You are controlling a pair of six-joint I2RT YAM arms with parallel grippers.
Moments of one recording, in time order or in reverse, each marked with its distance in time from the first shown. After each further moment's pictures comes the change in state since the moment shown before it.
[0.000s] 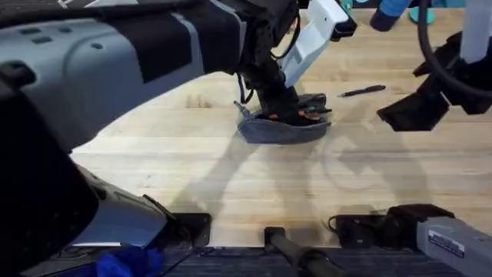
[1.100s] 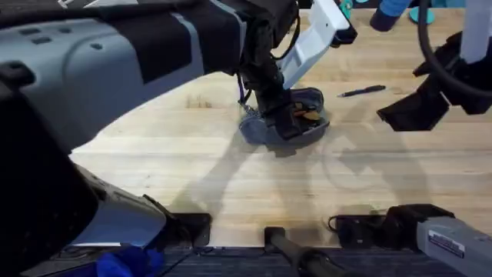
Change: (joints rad) left arm 0.000 0.000 0.000 -0.018 -0.042 0.053; right arm 0.000 0.000 0.000 0.000 0.000 0.000
